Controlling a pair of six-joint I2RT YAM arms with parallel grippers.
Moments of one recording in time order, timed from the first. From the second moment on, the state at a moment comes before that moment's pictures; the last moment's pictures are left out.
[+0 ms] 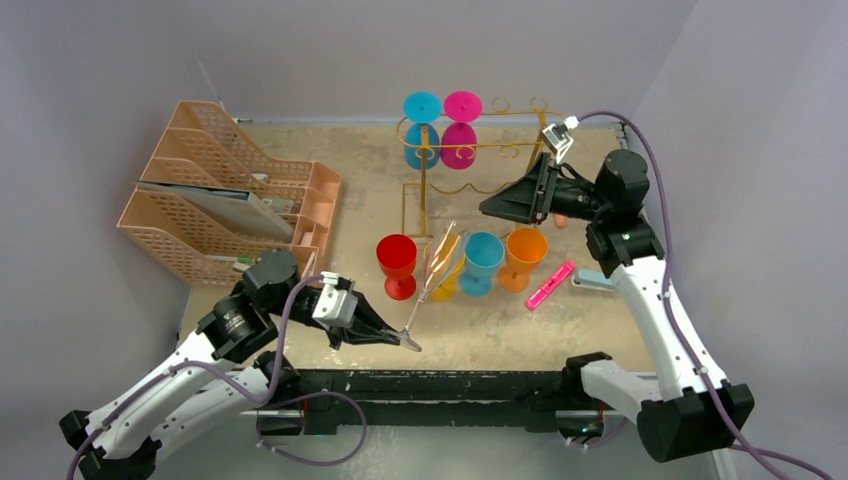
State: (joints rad) left arm -0.82 0.62 0.74 -0.27 0.99 0.15; right arm 0.18 1.04 1.07 -0.10 -1.07 0.98
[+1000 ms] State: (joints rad) left arm -0.82 0.70 0.87 -0.52 1.12 0.43; right arm 0.36 1.13 1.14 -0.19 -1.34 0.88
